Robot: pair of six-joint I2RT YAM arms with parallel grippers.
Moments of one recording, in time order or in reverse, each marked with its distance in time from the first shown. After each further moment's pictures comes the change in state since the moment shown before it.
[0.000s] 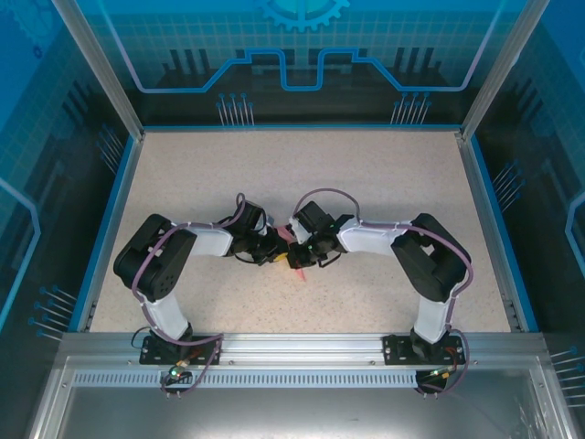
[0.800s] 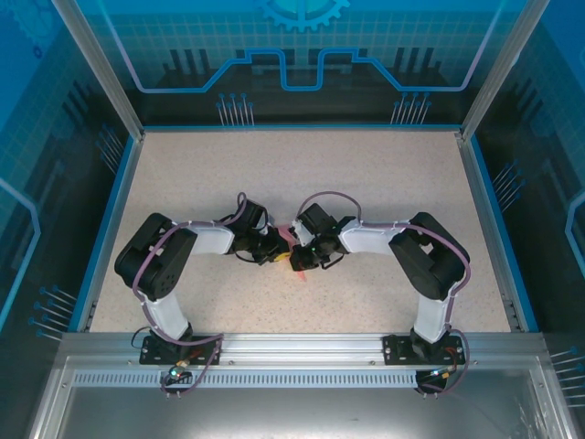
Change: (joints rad) left arm -0.003 0.011 0.033 -0.060 -0.019 0.003; right arm -0.023 0.011 -0.042 0.033 -0.040 -0.017
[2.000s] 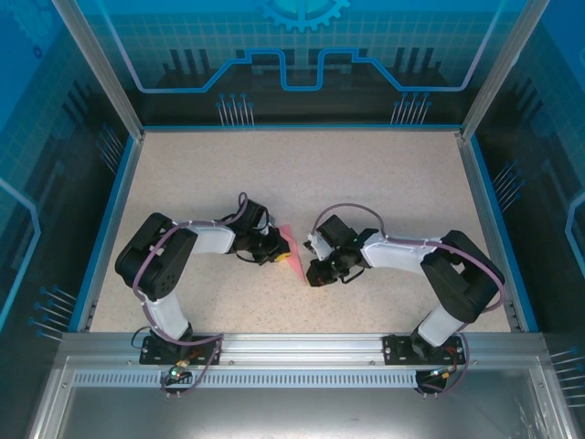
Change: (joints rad) left arm -0.005 0.001 0.008 -0.016 -0.006 0.007; right arm -0.008 -0.240 -0.201 -0.067 -0.043 -0.049
